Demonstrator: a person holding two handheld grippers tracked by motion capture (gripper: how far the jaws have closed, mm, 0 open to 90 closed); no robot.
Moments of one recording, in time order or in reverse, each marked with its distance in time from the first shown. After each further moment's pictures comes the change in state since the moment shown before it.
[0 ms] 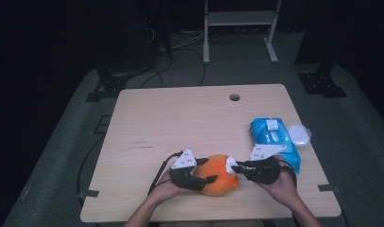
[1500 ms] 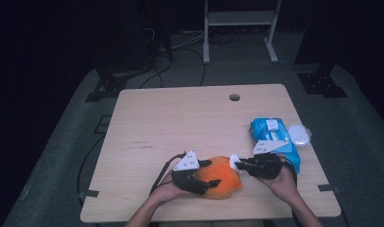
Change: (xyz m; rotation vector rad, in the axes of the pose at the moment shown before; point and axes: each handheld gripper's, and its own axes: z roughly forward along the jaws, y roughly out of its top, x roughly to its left) left arm -0.008 0.004 0.003 0.003 -0.037 0.017; right arm -0.019 -0.010 0.007 0.017 -0.006 0.098
